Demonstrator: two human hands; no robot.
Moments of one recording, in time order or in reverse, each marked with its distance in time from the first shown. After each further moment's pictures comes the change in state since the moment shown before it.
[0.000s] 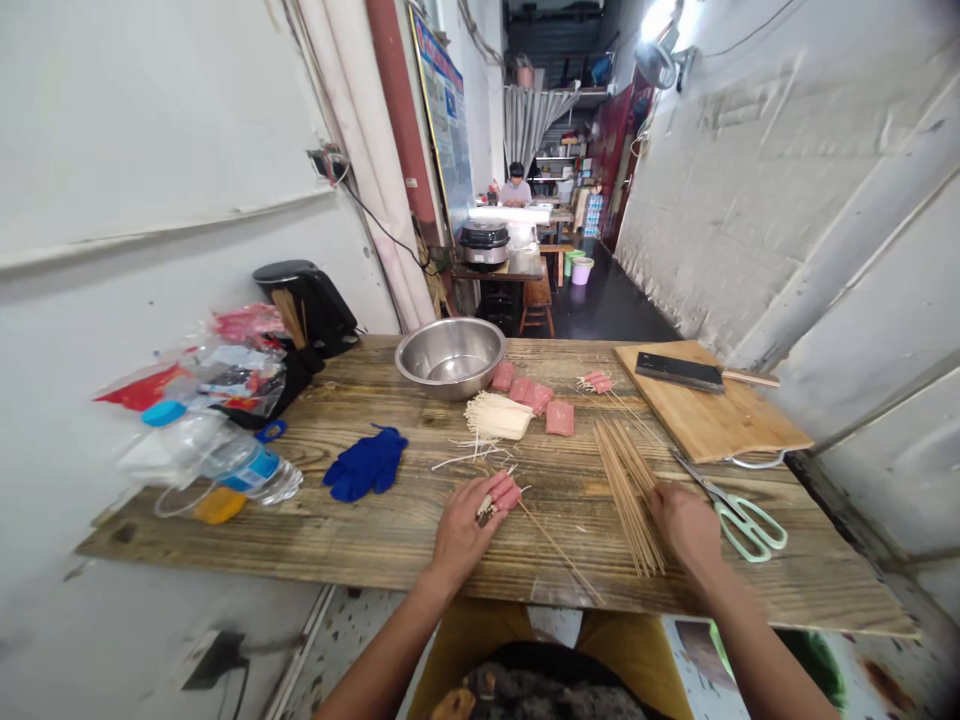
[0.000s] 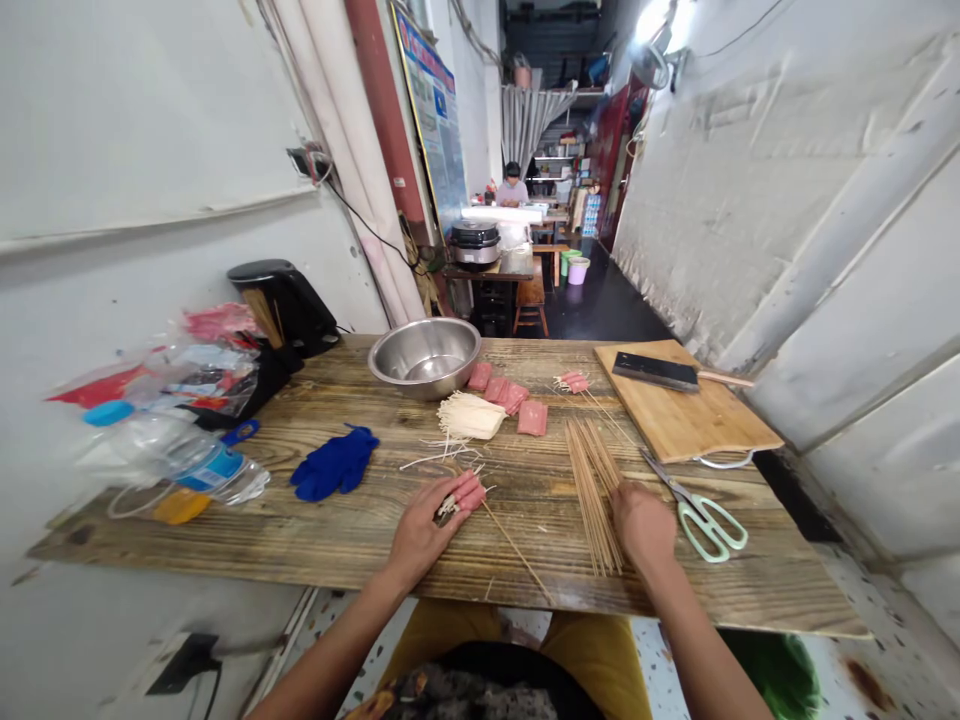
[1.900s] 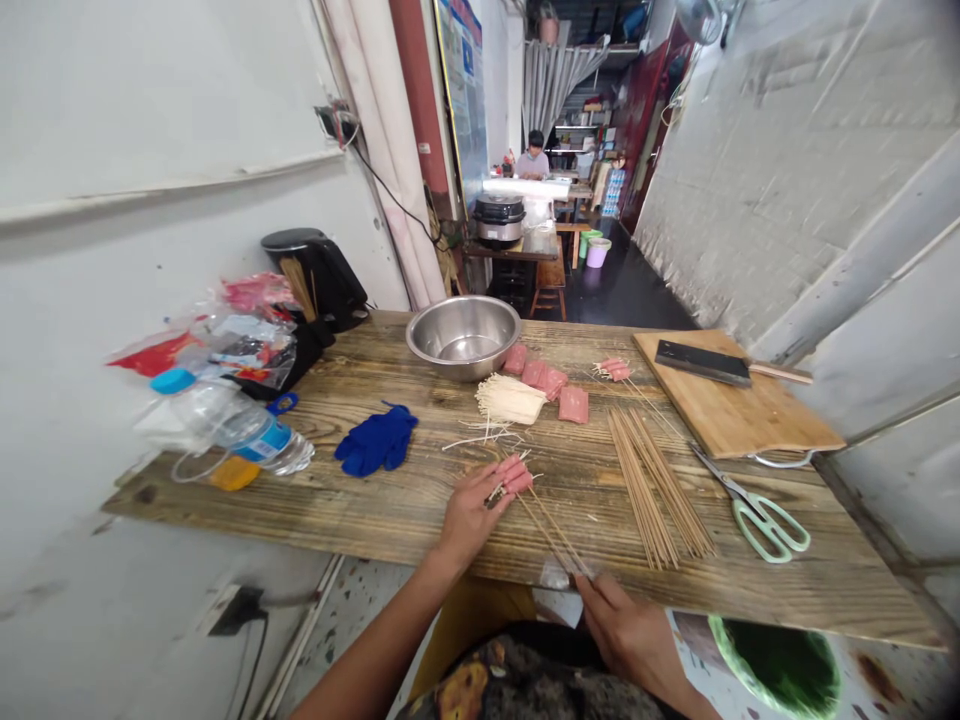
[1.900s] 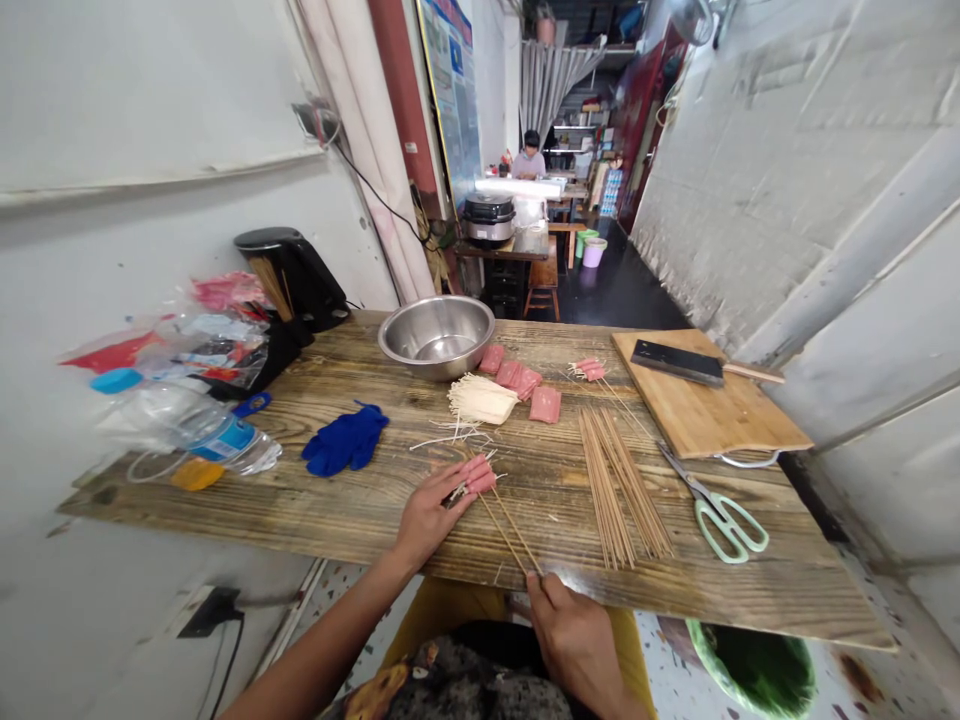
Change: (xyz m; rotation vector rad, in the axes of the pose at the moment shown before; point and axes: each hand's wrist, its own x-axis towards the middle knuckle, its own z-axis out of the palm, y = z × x) left_hand -0.005 -0.015 0.008 -0.072 0.046 0.015; right_hand -0.133 -0.072 0.031 0.174 0.244 -0.741
